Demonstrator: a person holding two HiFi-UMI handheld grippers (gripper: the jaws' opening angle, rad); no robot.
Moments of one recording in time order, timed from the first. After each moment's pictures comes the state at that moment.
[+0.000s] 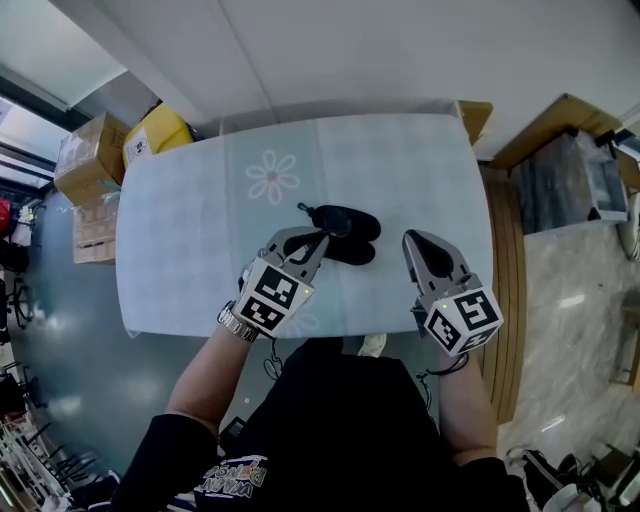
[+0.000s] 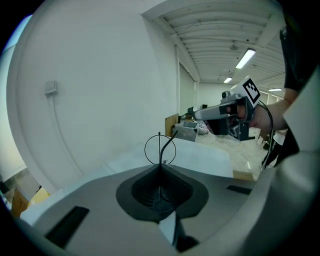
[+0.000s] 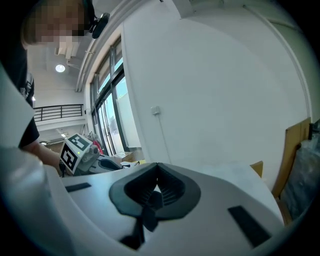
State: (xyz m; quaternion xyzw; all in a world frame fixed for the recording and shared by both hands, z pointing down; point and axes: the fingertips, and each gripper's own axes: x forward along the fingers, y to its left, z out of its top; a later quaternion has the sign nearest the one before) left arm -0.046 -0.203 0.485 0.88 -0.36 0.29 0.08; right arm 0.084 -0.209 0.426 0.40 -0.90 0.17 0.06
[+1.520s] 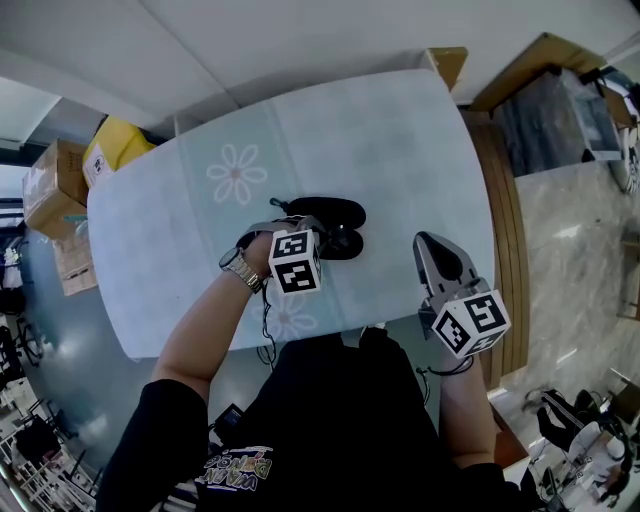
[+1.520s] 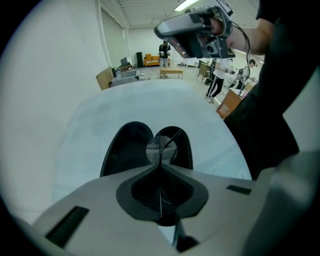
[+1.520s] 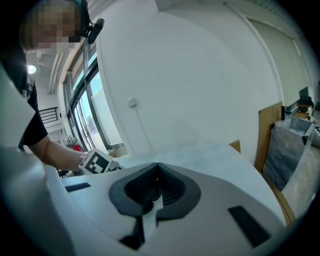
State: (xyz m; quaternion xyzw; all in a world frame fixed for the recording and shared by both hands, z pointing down) left arm -0.014 -0.197 0.652 0.82 0.01 0.57 -0.02; right arm 0.135 -0.205 0.490 0.49 -0.83 0.25 0.08
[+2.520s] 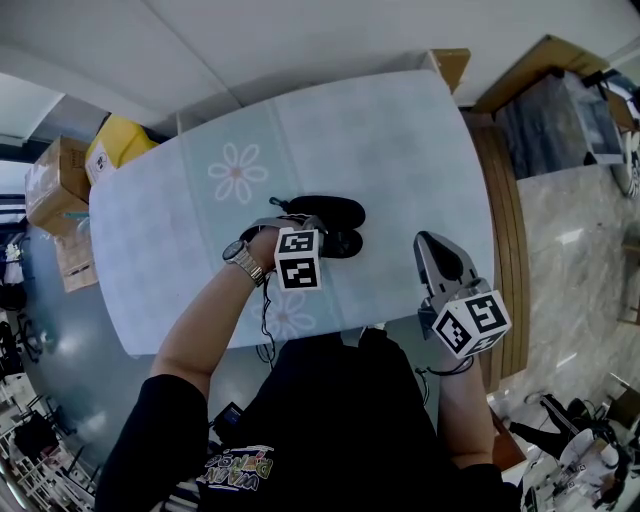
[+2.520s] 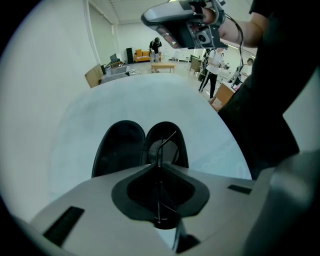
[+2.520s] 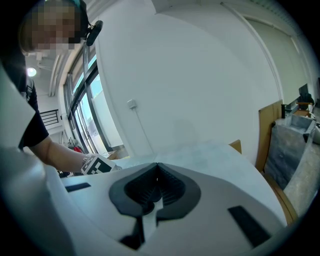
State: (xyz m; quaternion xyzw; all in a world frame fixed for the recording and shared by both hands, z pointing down) left arm -0.012 -0.189 0.662 0.80 0.05 0.59 -0.03; right arm 0.139 -0.207 0.485 0.49 -0.83 0.25 0.07
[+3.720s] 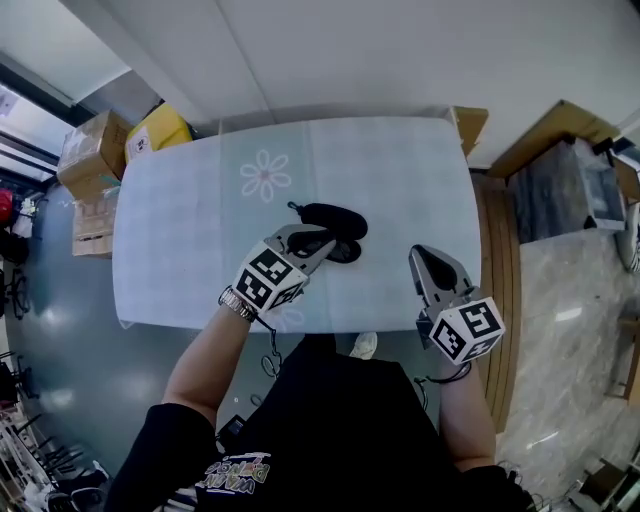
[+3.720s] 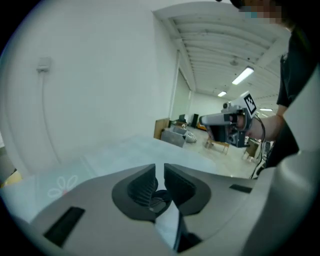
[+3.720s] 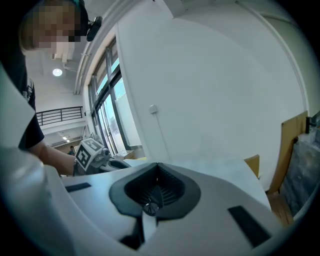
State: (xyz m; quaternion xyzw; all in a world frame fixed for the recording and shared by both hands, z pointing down) left arm -0.002 -0.196 0.507 0.91 -0.31 0.24 0.15; right arm 0.137 -0.183 0.437 0.40 -0.90 0.19 0.06
